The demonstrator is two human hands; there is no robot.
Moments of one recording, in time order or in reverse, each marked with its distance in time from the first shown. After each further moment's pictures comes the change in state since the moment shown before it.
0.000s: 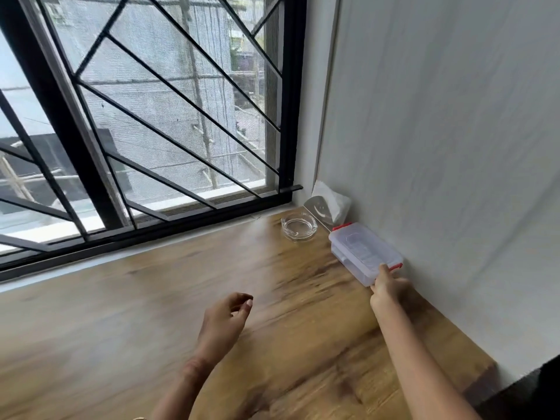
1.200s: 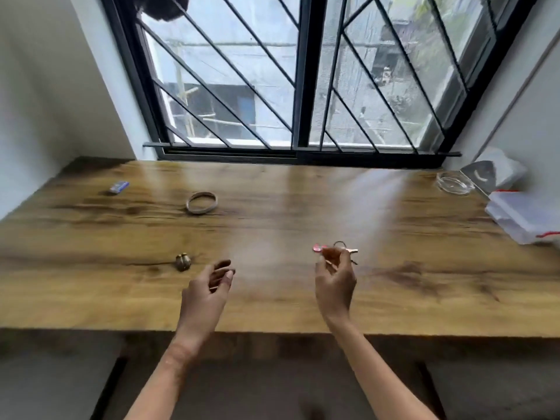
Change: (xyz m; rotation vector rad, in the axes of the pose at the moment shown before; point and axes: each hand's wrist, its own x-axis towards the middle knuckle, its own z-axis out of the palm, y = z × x) left_hand -0.337 -0.114 -0.247 -0.089 0.506 -0.239; right_hand -0.427 0.160 -0.099 -0.310 -0.935 -0.573
